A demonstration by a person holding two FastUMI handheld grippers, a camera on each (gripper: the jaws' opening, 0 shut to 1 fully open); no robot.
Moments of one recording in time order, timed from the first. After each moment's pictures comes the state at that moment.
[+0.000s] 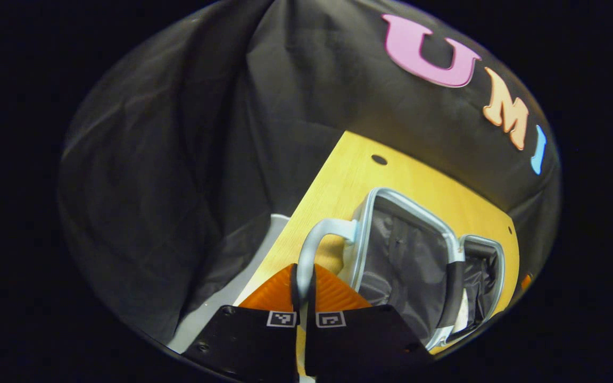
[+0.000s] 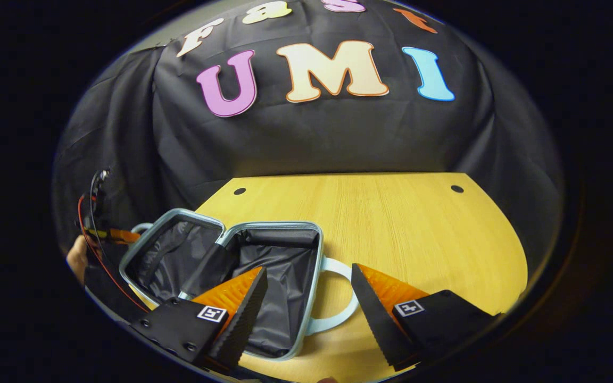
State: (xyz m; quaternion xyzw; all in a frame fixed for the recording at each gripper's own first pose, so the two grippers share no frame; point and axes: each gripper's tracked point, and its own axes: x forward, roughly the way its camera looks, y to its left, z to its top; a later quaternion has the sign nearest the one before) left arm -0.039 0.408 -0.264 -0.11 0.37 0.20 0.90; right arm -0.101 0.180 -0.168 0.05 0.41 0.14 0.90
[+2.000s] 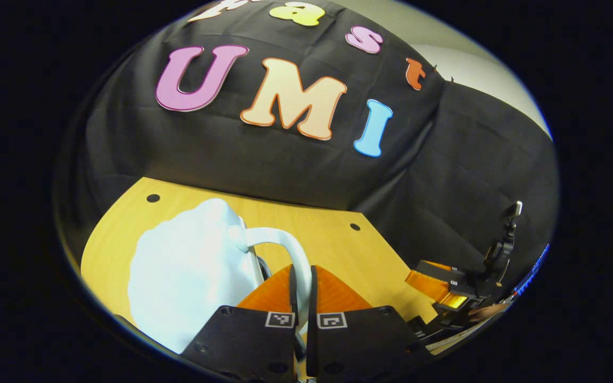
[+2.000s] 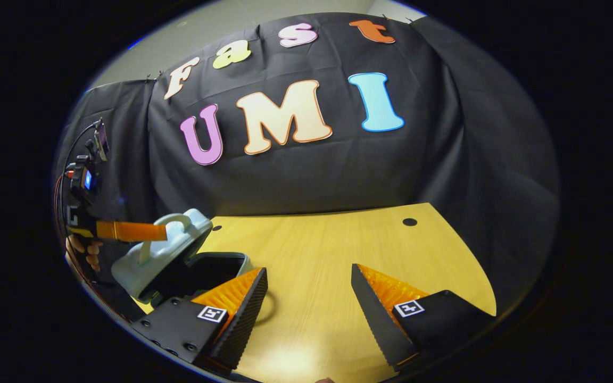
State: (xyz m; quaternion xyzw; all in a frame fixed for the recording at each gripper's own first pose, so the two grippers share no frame) left arm 0.048 -0.098 -0.208 -0.10 0.27 -0.14 0.95; right arm -0.066 -0.026 -0.119 0.09 0.32 0.11 0.94
